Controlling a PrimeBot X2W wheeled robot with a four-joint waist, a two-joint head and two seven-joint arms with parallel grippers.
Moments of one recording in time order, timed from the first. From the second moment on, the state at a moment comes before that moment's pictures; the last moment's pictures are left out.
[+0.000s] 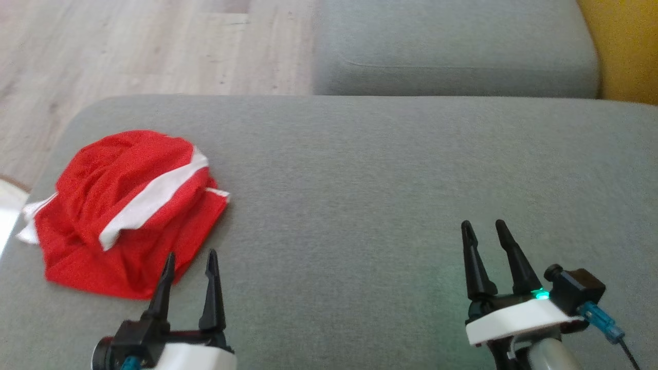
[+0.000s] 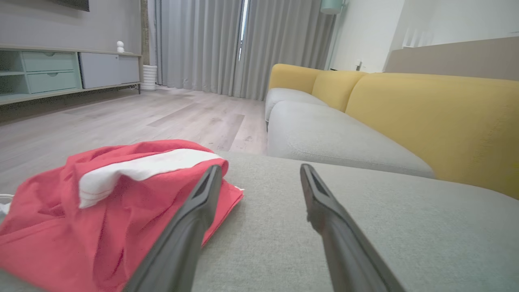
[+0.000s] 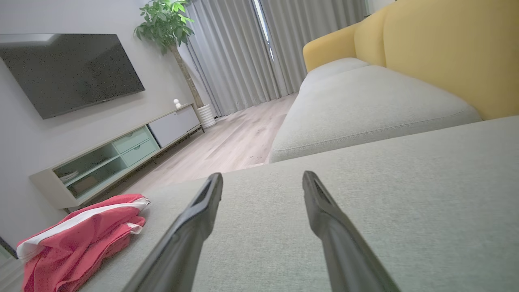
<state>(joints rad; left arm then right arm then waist) 0.06 0.05 -0.15 0.18 -0.23 -0.02 -0.25 -0.01 -0.04 0.19 0.26 0.38 0.12 -0.25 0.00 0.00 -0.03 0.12</state>
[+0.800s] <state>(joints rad) 0.13 0.05 -0.10 0.15 -0.21 -0.02 -0.25 0.03 -0.04 0.29 0.25 0.40 0.12 -0.25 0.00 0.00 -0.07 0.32</state>
